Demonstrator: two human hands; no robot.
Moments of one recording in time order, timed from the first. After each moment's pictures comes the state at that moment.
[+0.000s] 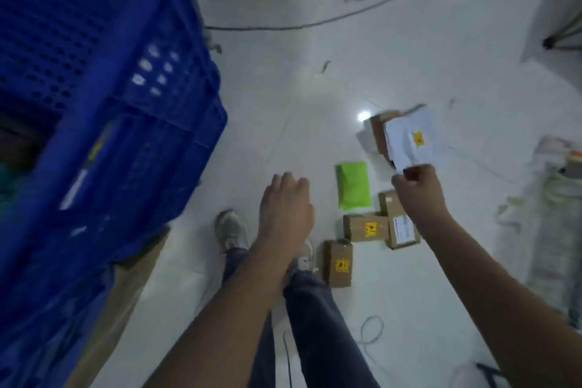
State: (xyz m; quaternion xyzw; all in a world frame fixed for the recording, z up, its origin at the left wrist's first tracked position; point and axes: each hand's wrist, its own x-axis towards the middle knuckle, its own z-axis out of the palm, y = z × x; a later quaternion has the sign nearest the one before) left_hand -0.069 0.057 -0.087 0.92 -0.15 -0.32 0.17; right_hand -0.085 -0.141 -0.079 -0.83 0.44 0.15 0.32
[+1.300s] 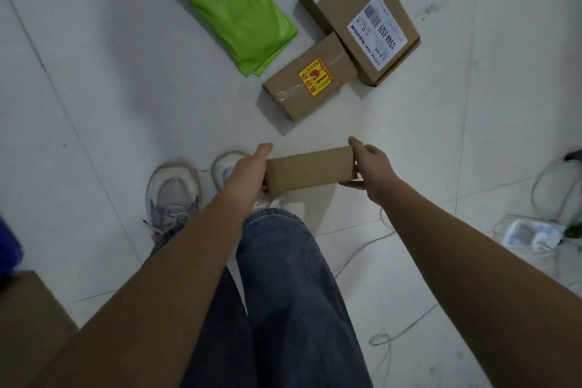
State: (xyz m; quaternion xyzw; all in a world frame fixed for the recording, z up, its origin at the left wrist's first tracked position) left_hand -0.271 -0.112 -0.447 0.63 0.32 -0.65 0.28; right_hand -0.403 -0.258 -0.427 -0.37 0.74 0.18 0.53
